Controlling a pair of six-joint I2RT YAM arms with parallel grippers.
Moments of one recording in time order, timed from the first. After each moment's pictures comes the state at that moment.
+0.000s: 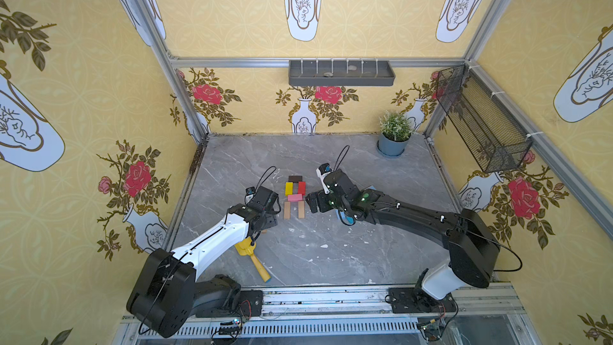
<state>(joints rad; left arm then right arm) -0.50 1.28 0.69 -0.61 -0.29 -0.75 0.96 1.57 1.07 -0.24 0.09 0.40</state>
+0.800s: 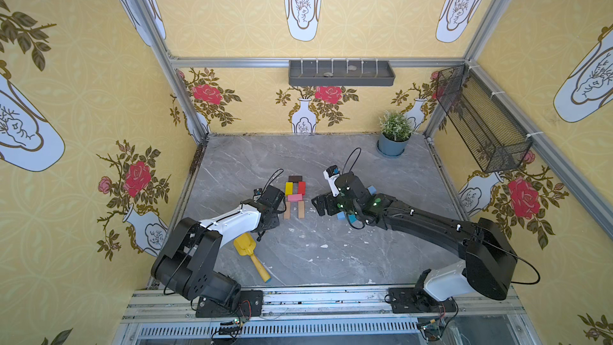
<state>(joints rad) -0.50 1.50 0.72 -0.52 -0.29 -0.70 0.92 1.46 0.97 -0.21 0.04 0.38</state>
